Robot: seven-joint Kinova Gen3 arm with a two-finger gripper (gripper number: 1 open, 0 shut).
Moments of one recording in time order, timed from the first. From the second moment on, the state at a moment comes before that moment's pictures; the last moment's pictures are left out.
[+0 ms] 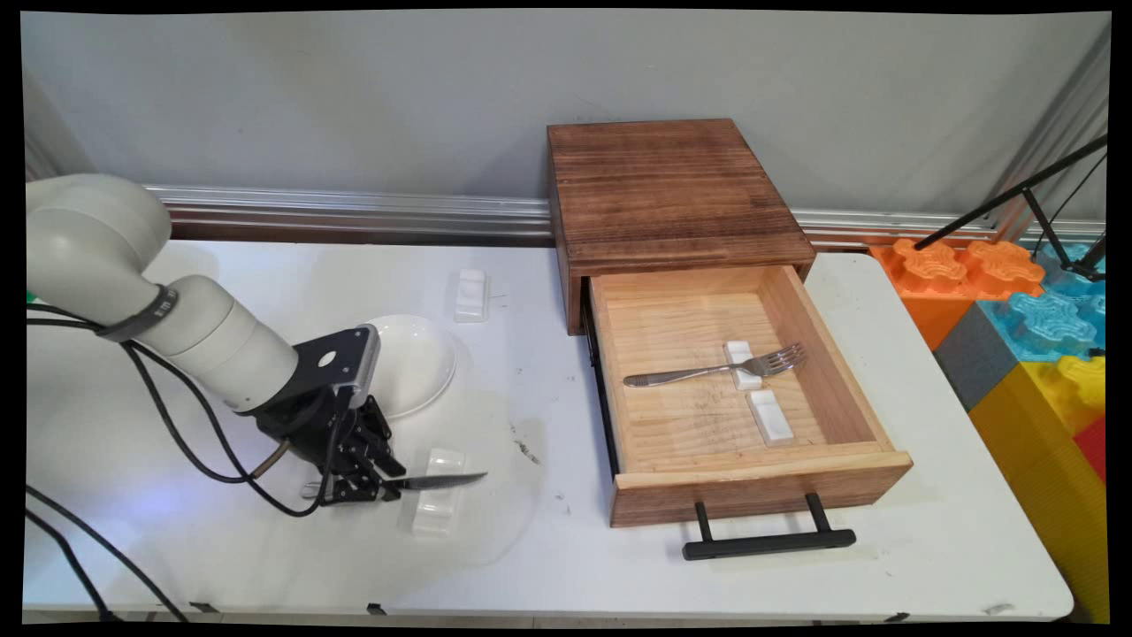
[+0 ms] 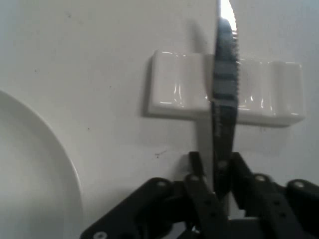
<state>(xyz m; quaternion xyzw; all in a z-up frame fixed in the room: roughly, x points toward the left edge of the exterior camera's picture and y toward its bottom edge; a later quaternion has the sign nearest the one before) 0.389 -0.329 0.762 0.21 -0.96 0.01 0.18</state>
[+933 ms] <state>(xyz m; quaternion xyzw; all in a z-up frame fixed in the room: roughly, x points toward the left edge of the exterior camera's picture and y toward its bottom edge) 0.388 -0.333 0.791 0.21 -0.96 0.01 0.18</state>
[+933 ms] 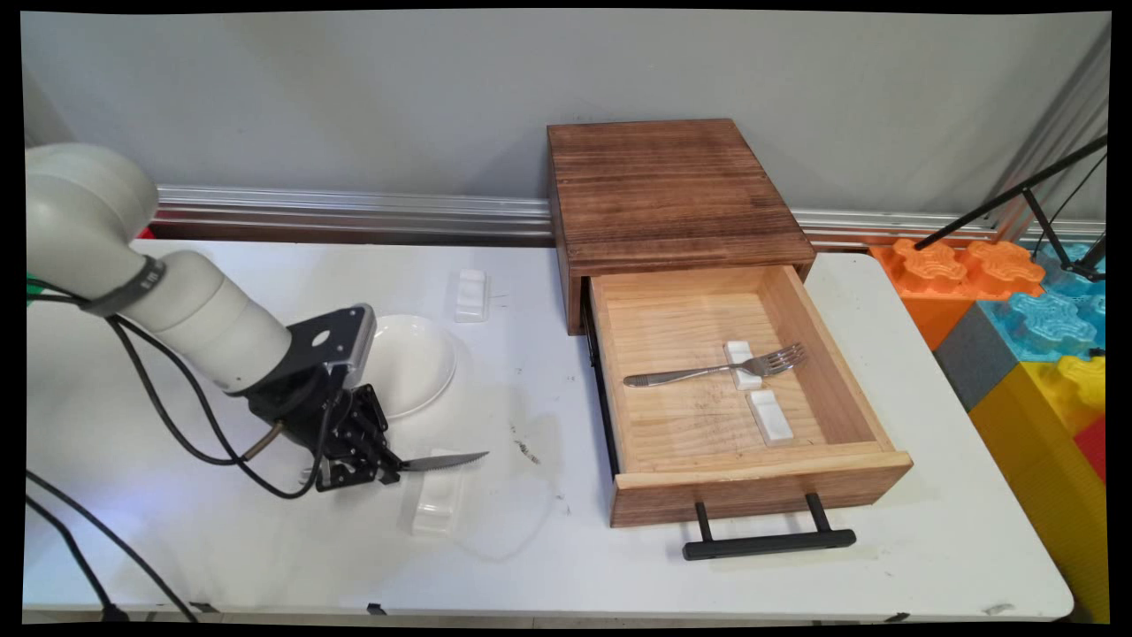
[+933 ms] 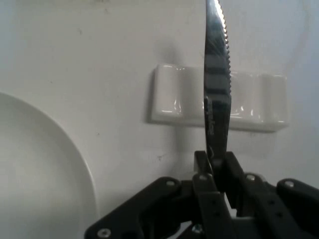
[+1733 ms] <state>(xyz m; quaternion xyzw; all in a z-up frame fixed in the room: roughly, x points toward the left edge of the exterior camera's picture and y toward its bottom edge) 0.329 -0.345 0.886 0.24 -0.95 0.02 0.20</state>
